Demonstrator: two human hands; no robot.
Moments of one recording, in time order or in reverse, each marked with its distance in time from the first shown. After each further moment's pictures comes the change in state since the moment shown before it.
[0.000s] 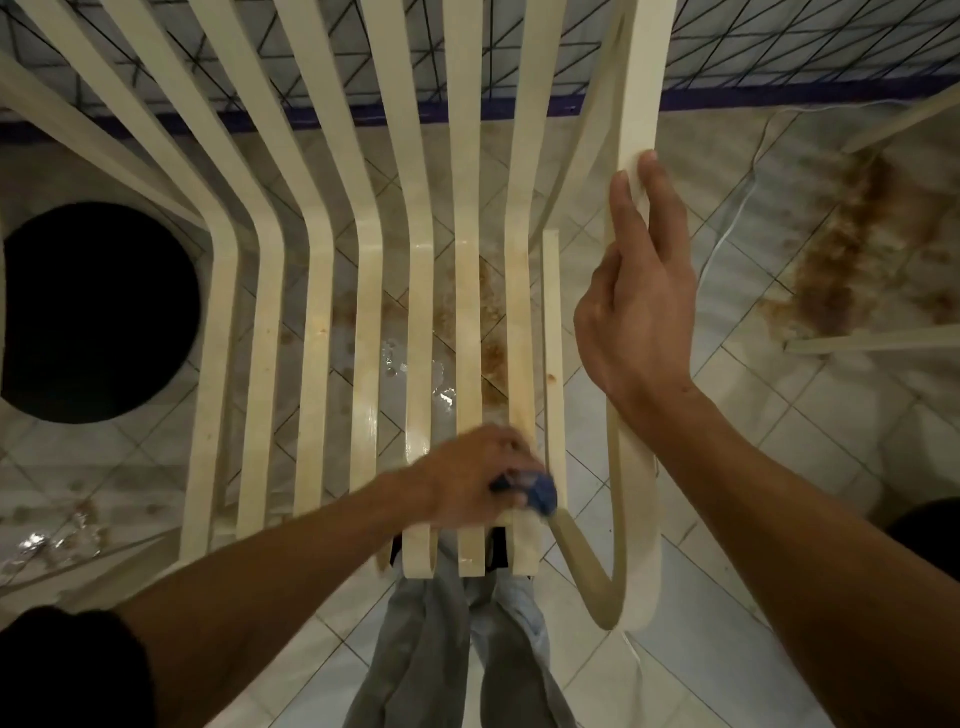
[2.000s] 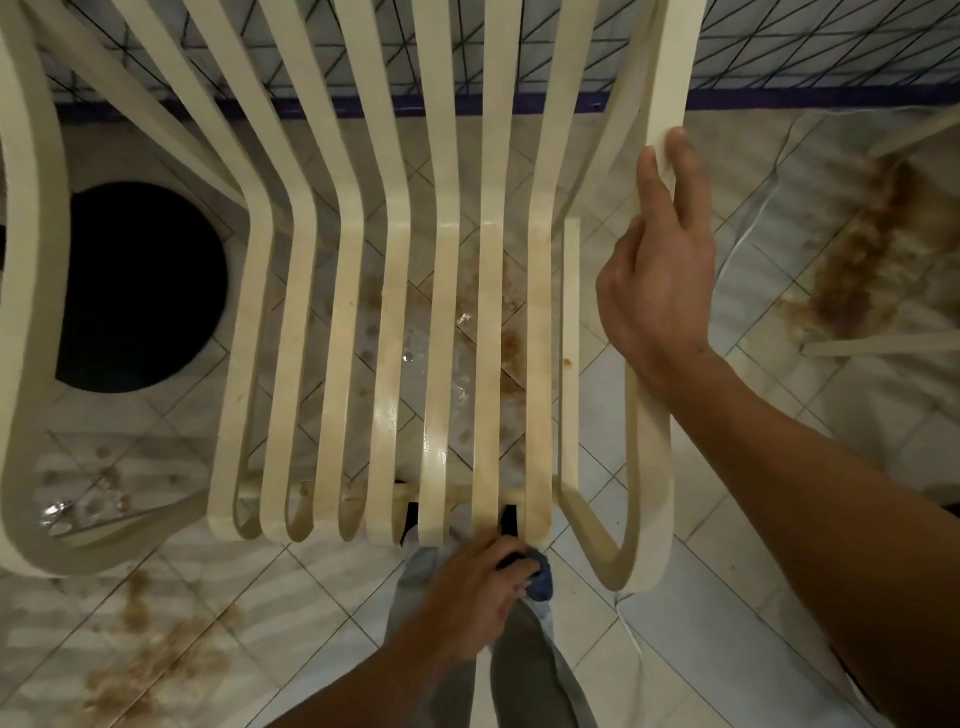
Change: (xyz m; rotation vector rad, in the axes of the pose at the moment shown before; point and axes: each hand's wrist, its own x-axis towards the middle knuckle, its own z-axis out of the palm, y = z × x) left_hand -0.091 0.035 0.147 0.177 0.277 -0.109; right_hand -0.004 -0.004 -0.005 -0.029 -0.092 0.044
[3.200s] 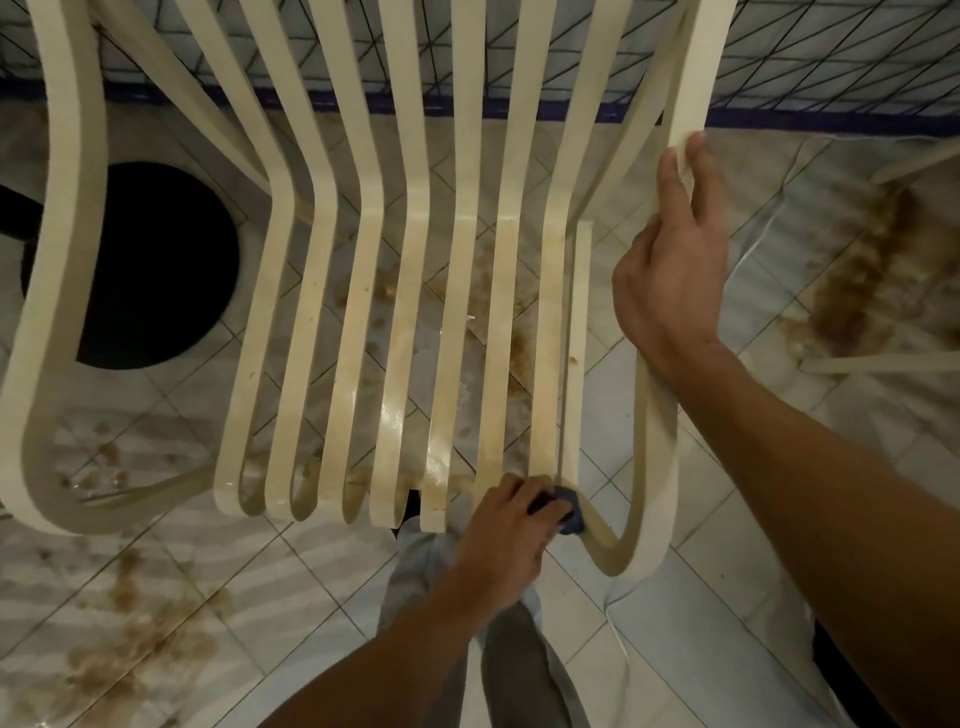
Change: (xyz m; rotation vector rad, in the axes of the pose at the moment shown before) left_hand 0.046 0.027 -0.028 0.006 0.093 -0.112; right_hand -0.004 -0.002 0.001 -0.057 0.003 -0.001
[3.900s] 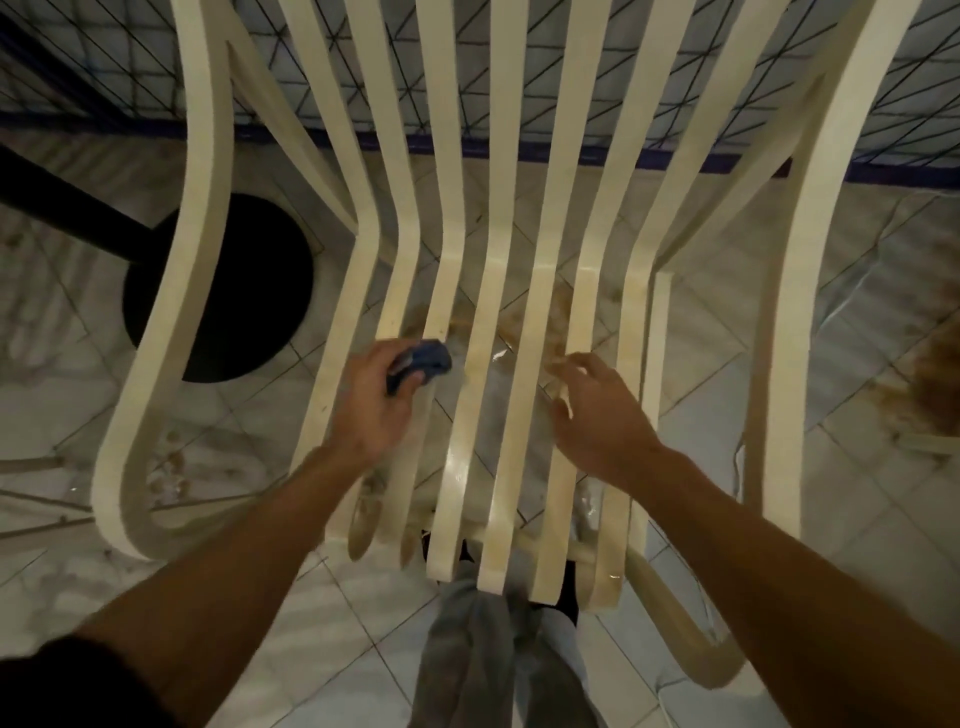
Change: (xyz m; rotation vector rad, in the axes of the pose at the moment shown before) left_hand 0.039 -0.189 -0.151 -0.173 0.575 -0.423; right_hand -0.050 -0.030 0.091 -0.011 -0.806 -0.064
